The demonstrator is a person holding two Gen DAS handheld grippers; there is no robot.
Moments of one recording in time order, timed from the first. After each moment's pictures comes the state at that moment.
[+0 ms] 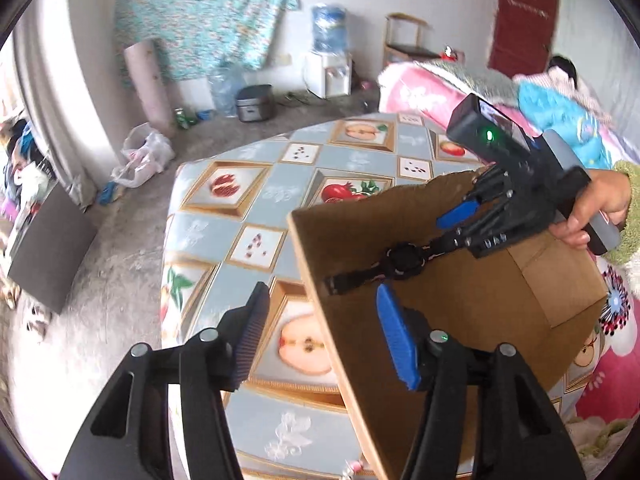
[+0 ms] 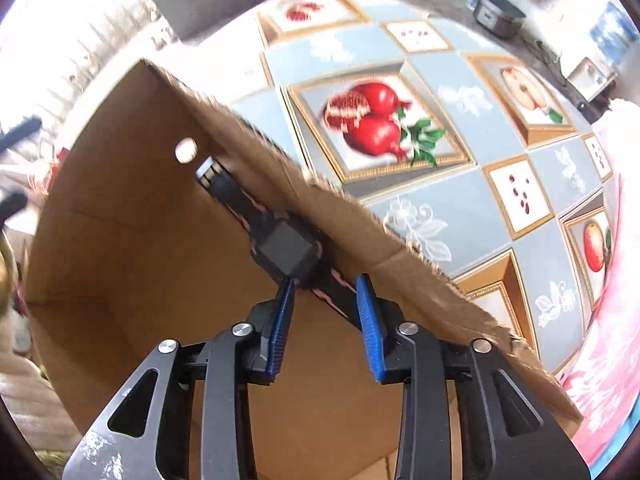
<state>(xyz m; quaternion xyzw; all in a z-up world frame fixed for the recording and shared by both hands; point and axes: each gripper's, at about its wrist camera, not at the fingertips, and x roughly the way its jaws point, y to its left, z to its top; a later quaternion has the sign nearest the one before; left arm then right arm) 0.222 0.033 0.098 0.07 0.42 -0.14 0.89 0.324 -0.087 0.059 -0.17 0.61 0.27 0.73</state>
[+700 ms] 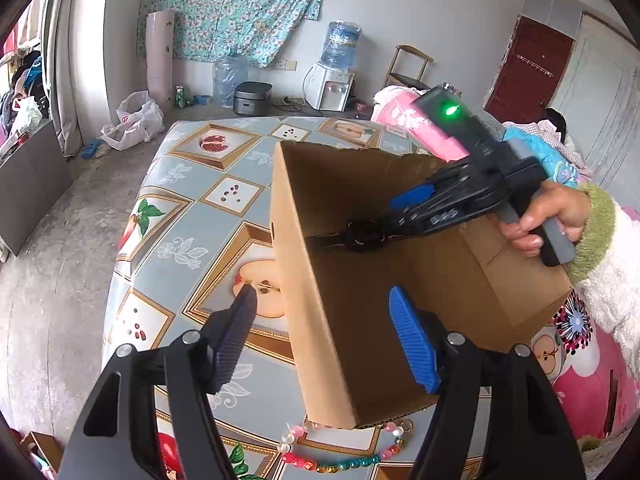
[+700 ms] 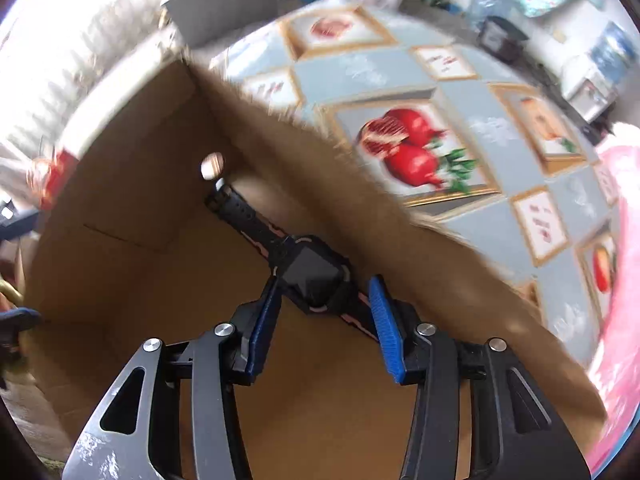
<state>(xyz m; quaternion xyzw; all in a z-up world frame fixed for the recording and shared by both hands) 0.170 0.053 0.061 -0.04 0.41 -0.16 0.90 0.320 -0.075 0.047 -0.17 0.57 0.27 0.76</state>
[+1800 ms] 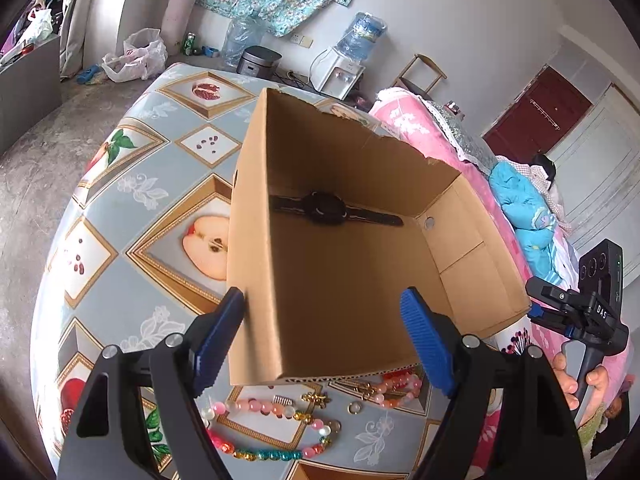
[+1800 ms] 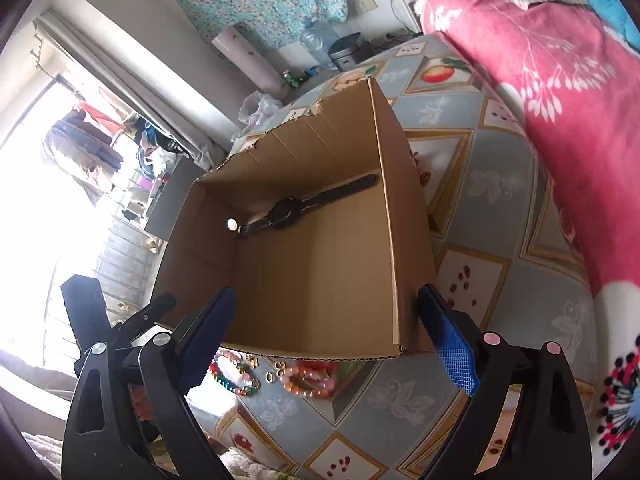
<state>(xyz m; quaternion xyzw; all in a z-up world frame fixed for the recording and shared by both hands) 0.170 0.048 0.048 -0.17 0.45 -0.17 0.86 0.143 -0.229 0.085 0.23 0.48 0.14 0.84</state>
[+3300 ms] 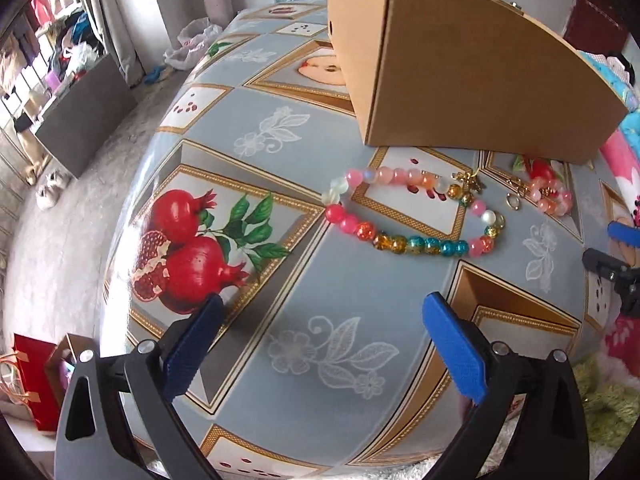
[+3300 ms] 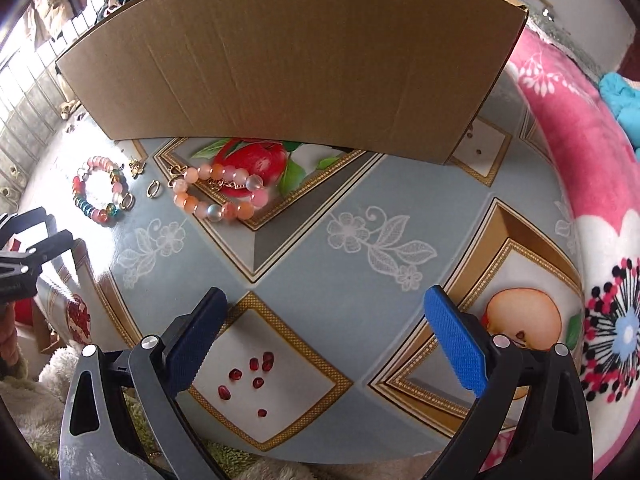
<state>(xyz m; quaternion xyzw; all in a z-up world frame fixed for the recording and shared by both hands) 0.055 0.051 -0.036 0.02 0.53 -0.02 0.85 0.031 -0.150 0.003 -0.05 0.55 0.06 0.83</state>
